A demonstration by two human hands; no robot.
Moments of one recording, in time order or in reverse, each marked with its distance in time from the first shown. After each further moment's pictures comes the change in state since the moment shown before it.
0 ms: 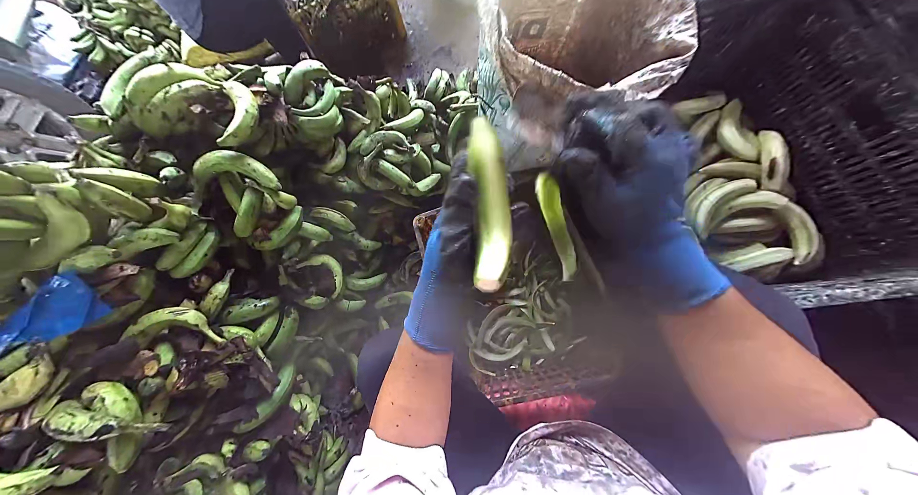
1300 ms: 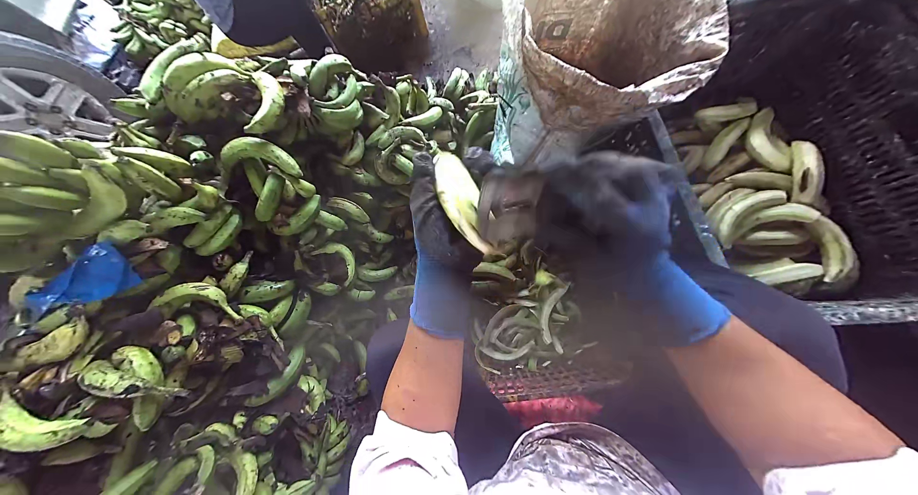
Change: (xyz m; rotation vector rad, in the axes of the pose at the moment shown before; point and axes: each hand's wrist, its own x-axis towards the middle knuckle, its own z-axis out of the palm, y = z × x) left_hand -0.007 0.011 -0.006 -0.137 0.073 0.233; right_hand -0.035 -0.018 0.012 0.155 0.054 -0.357
